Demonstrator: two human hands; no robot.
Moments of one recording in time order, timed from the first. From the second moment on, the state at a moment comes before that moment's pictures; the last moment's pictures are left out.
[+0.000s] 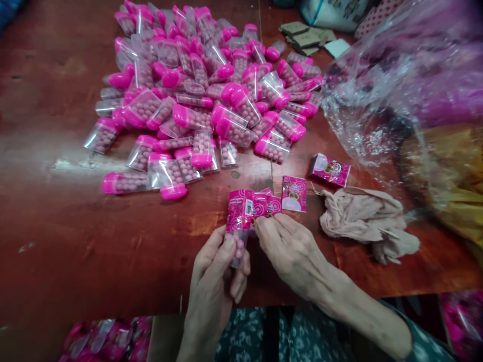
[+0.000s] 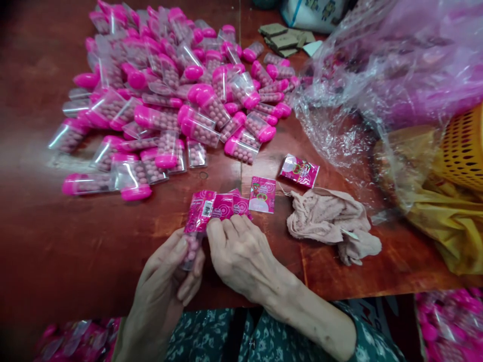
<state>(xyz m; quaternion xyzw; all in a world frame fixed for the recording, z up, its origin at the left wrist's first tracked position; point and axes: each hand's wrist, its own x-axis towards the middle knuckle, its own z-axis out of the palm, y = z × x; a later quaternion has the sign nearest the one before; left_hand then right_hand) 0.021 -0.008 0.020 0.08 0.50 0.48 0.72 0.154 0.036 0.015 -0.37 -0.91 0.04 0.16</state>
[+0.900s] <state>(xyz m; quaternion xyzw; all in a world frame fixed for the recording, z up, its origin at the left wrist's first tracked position) 0.026 -0.007 0.029 0.09 0.55 0.49 0.67 0.143 0.035 -0.003 -0.39 -0.83 0.27 0.28</state>
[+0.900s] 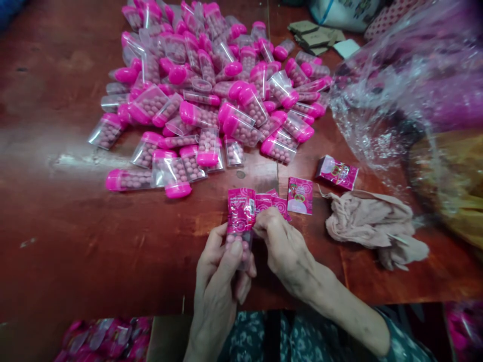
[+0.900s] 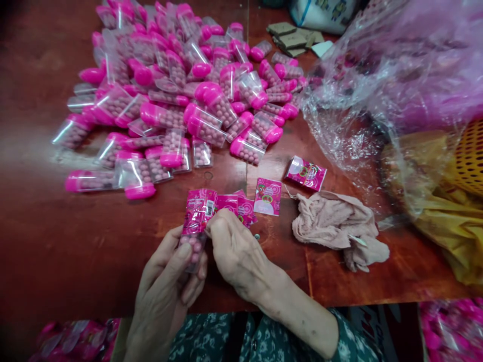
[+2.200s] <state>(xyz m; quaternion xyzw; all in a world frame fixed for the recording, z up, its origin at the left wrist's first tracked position) 0.031 -0.021 0.024 0.06 0.51 0.55 0.66 0.110 -0.009 0.017 -0.48 -0.29 0.70 0.45</state>
